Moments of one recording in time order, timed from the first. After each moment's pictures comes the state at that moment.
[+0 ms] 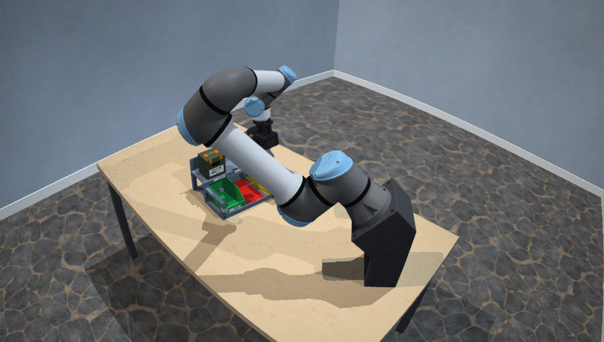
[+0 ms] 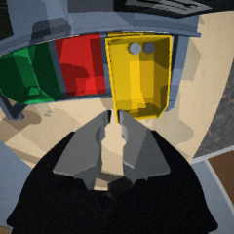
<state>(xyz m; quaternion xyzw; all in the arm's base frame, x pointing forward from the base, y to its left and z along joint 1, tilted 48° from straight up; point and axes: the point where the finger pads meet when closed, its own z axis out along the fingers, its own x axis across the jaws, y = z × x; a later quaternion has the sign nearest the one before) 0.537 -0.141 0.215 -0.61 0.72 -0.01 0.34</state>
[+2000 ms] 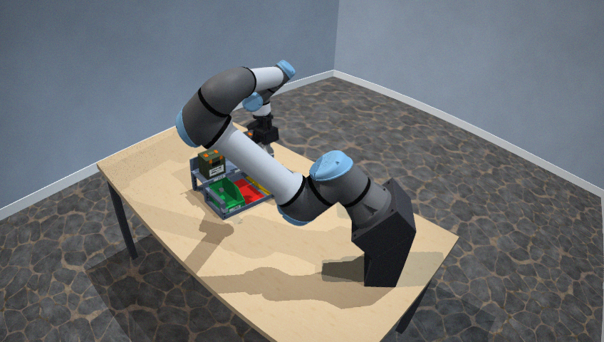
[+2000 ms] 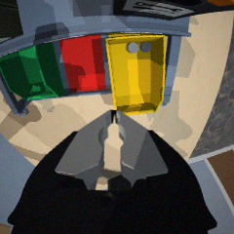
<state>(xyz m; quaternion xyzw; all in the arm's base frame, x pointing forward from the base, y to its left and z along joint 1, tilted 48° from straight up) 0.523 -0.150 0.230 -0.61 0.72 -0.01 0.34</state>
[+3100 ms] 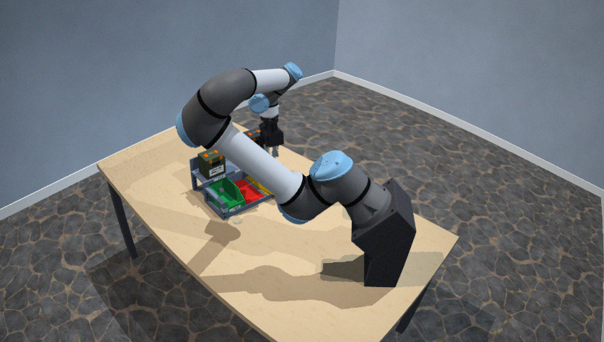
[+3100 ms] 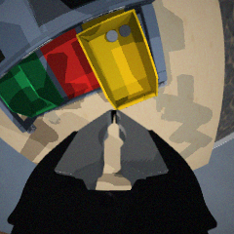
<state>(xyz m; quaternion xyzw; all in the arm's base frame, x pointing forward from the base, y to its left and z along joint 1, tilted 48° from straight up) 0.506 -0.156 0.207 -0.50 0.79 0.04 0.35</state>
